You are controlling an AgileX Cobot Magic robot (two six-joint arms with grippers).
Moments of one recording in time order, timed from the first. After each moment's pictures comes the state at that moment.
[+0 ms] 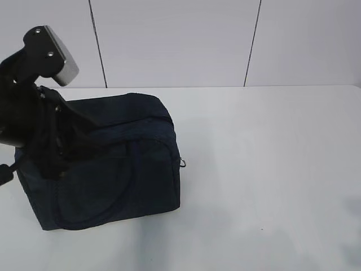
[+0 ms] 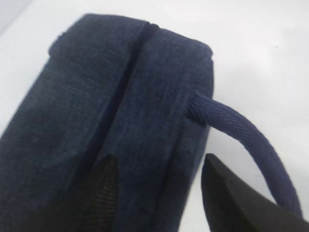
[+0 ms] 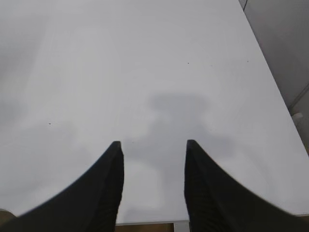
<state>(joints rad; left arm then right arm) -0.45 1.33 -0.82 -0.66 0.48 1.06 -0.08 -0.02 -0.50 -0.02 1.15 -0.07</state>
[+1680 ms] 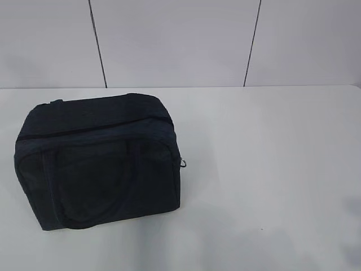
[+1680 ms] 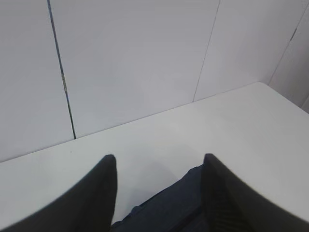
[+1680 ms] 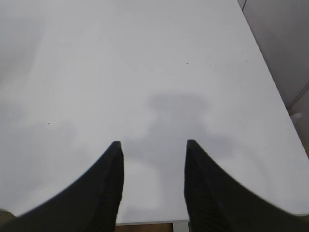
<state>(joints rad) 0.03 0.93 -1.11 -0.77 0.78 0.65 -0.08 -0.02 -0.50 -0.02 1.15 -0.07</state>
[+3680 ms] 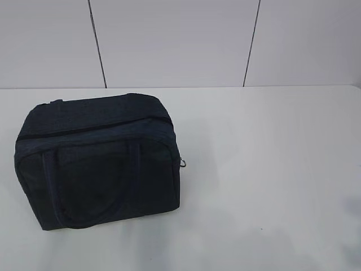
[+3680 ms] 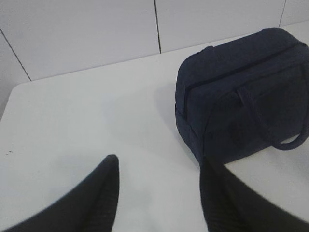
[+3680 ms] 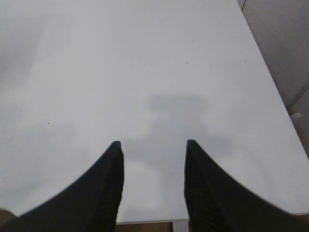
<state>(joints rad) -0.18 0.04 -0.65 0.02 1.06 0.06 -0.08 -0.02 -0.50 -0.02 1.15 -0.07</state>
